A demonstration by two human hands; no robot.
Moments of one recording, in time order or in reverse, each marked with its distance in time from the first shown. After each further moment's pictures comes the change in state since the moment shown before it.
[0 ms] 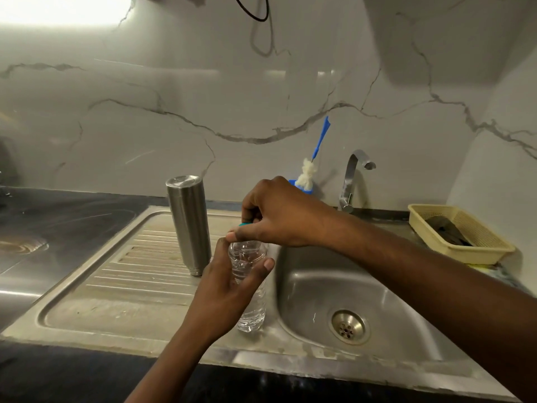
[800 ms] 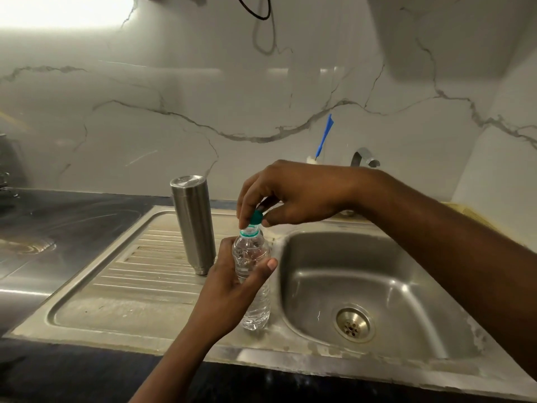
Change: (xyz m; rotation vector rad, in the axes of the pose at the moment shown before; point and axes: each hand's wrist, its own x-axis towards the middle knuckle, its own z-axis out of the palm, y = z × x) left_hand 0.001 -0.008 -0.001 0.007 -0.003 -0.027; right_hand 0.012 0.013 -0.044 0.091 -0.315 -0.274
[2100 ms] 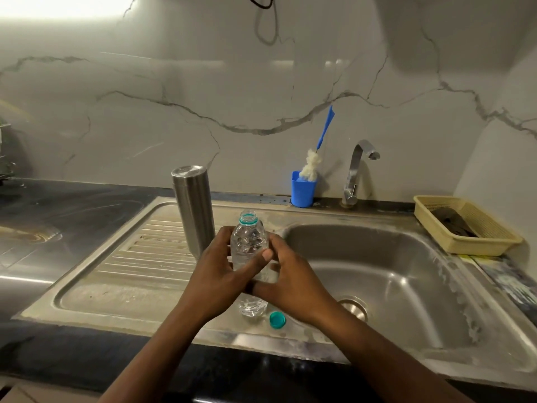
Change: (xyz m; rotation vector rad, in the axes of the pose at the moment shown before) left_hand 0.000 0.000 -0.012 0.077 -0.016 0.006; right_hand -0.035 -0.001 0.184 0.640 0.540 0.423
